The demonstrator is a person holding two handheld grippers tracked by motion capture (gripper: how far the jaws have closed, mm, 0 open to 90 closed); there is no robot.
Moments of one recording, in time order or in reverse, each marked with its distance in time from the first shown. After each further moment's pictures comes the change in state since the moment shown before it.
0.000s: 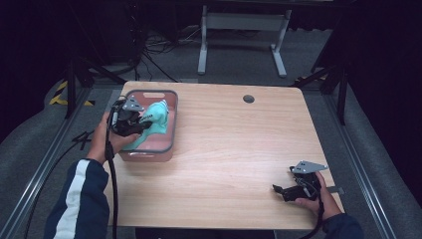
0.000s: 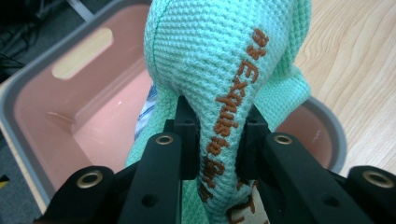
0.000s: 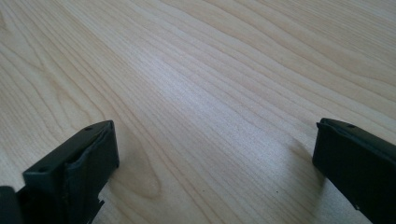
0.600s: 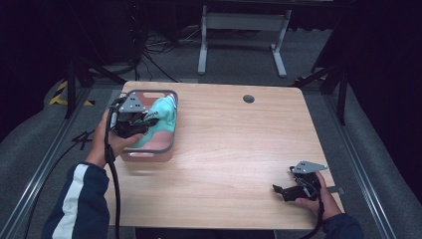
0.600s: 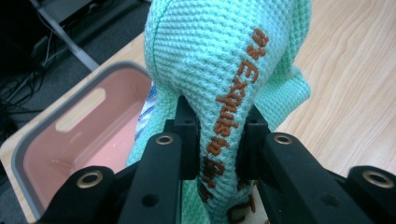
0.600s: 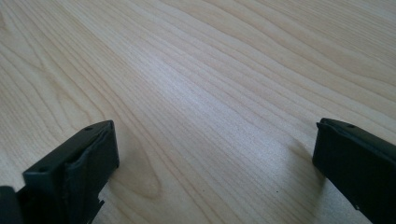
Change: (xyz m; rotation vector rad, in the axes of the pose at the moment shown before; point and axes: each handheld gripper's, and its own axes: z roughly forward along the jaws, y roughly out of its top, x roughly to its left) left arm -0.030 0.025 -0.032 -0.132 -0.019 0.073; right arm 0.000 0.000 0.000 0.000 -0.001 0.001
